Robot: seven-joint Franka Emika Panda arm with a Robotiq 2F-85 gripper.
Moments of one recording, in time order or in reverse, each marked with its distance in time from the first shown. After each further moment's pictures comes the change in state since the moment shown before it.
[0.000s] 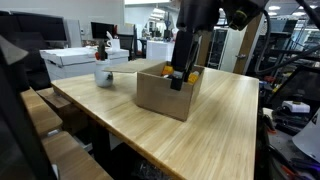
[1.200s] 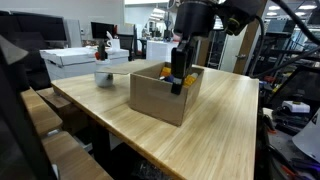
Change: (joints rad) arm -0.001 0.028 -0.012 0.001 0.005 0.021 0.002
